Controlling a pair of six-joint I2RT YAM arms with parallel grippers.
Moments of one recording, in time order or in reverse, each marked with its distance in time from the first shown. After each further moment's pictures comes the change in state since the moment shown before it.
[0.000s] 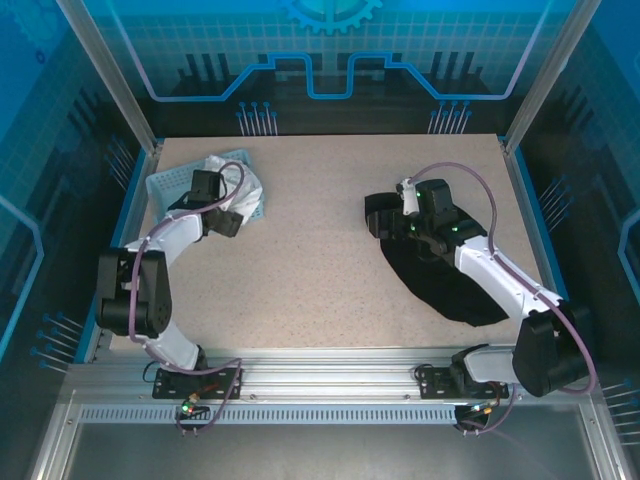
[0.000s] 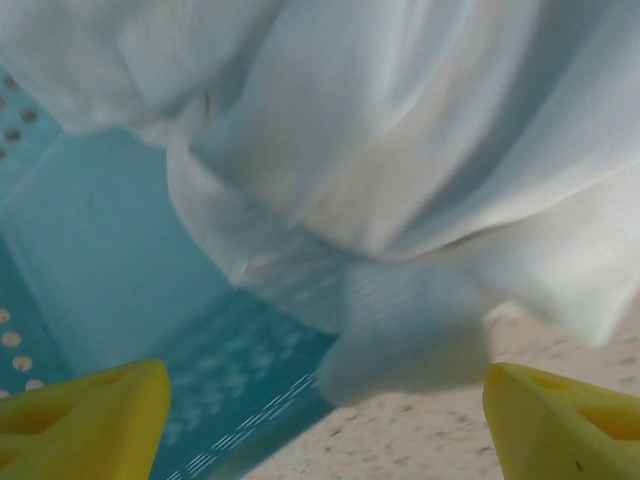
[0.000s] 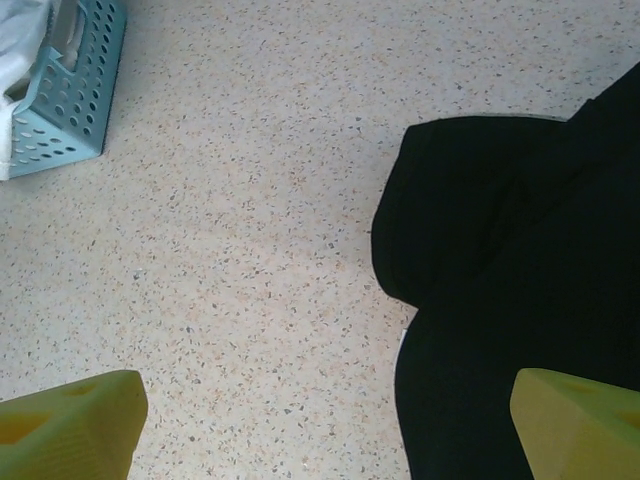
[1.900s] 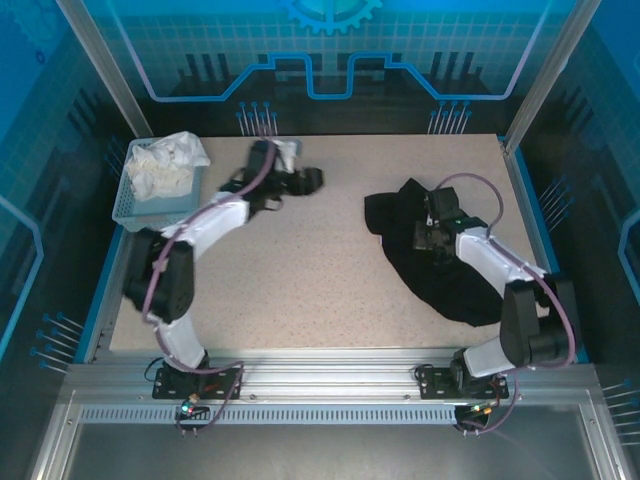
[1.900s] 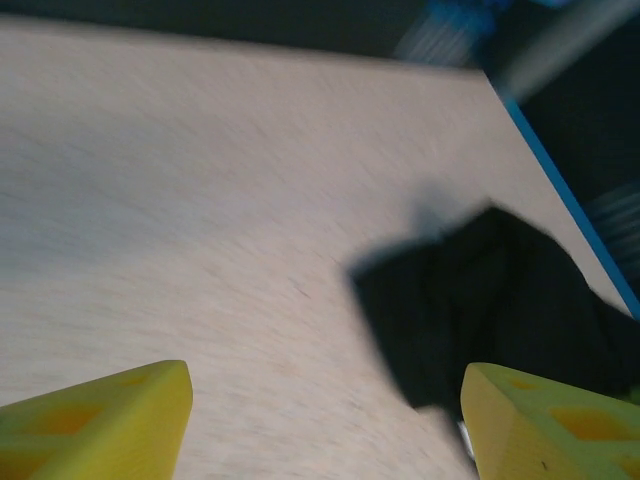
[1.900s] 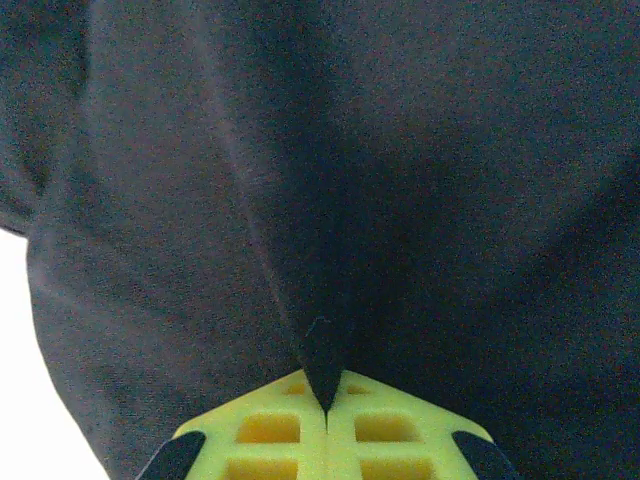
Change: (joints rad) left arm -0.351 0.180 0.295 0.299 0.494 -0.765; right arm -0.150 0.120 -0.041 -0.135 0.286 0.049
